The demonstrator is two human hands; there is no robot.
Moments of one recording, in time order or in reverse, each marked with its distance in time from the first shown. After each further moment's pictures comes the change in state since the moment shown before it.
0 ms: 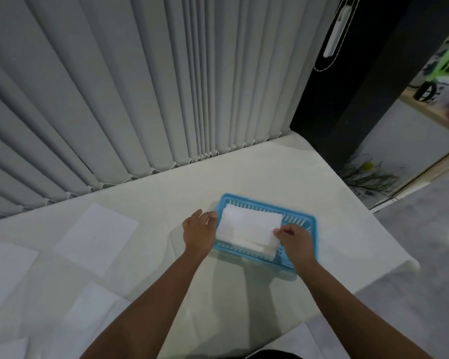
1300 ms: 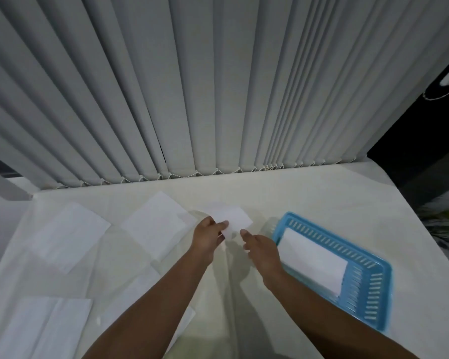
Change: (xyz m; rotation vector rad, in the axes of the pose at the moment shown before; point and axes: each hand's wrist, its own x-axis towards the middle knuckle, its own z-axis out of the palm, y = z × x) left_hand 0.018 -0.056 -0.103 -1.051 0.015 -0.397; right_hand -0.063 -0.080 0.173 -0.178 -0.427 0.006
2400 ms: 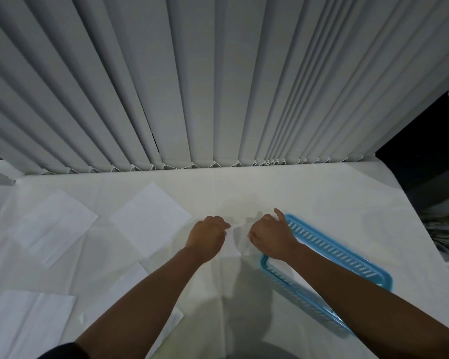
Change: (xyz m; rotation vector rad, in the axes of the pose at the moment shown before) left_hand 0.048 -0.026 -0.012 1.640 -0.156 0.631; right_hand 0.094 0.006 -0.046 -1.410 -0.148 -0.696
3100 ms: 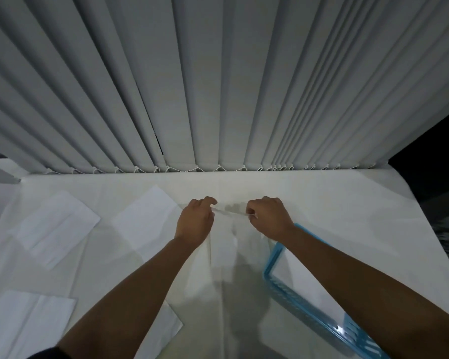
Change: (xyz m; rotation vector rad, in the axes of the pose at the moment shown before) left_hand 0.021 -0.023 -0.038 -0.182 0.321 -0.152; right_hand 0.054 0.011 -0.032 0.283 0.241 -0.018
